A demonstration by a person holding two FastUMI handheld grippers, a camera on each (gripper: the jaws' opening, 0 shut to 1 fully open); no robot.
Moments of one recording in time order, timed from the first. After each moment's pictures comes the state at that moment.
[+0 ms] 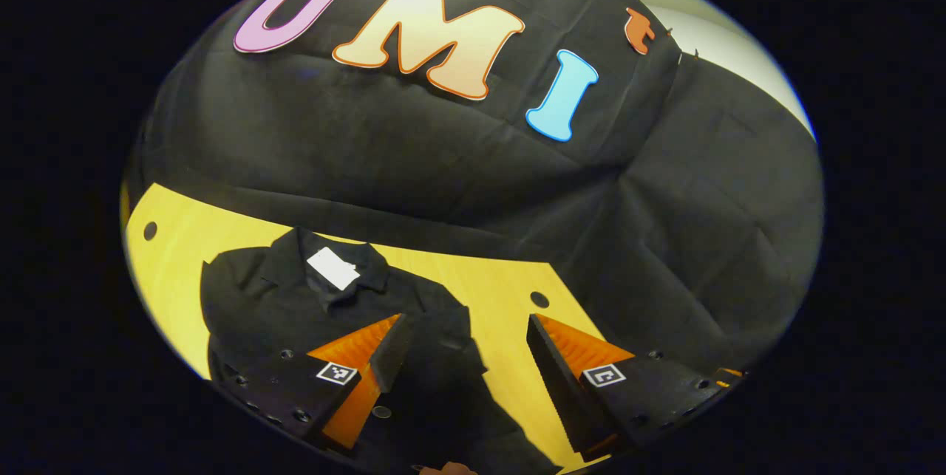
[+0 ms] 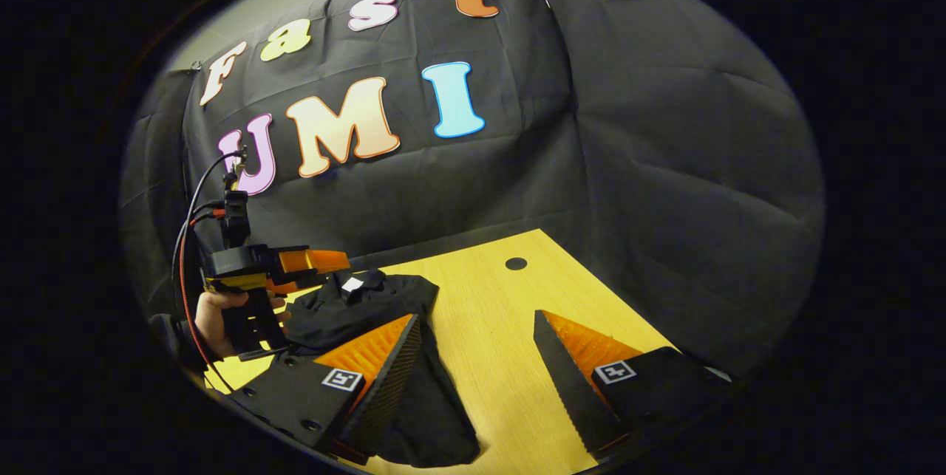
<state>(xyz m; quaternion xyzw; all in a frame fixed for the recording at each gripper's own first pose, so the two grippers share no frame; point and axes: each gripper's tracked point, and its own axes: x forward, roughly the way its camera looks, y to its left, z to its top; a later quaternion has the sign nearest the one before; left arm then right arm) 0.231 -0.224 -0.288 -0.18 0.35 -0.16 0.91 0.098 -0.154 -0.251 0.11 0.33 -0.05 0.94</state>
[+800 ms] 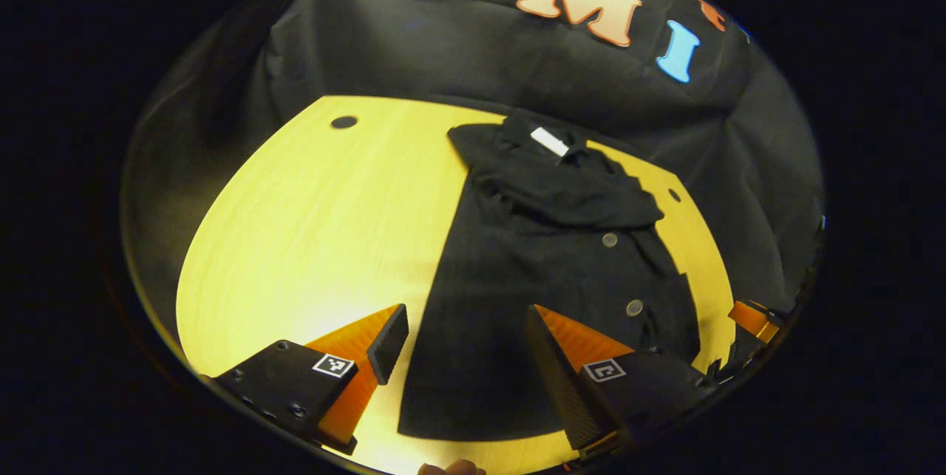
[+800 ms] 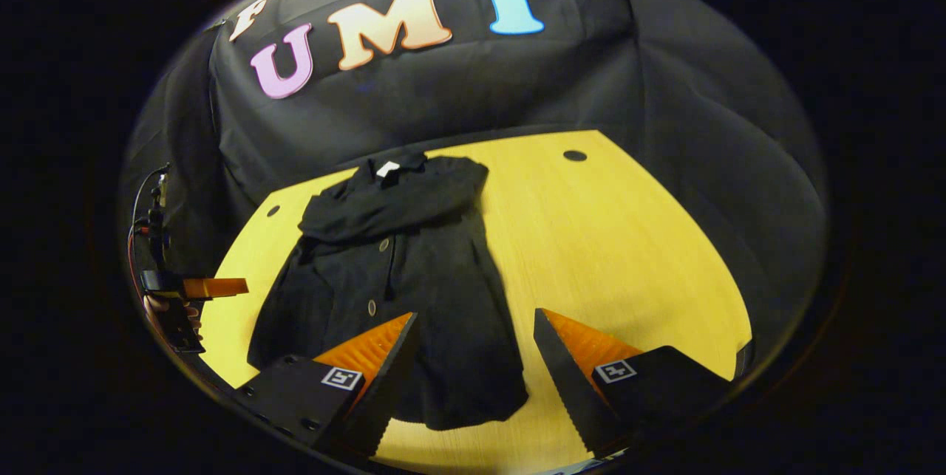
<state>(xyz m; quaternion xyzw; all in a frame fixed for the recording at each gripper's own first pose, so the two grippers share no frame) -0.036 0.034 -0.351 -0.11 0.52 0.04 0.85 0.026 -0.062 -0.380 0.07 0.50 0.05 0.86</state>
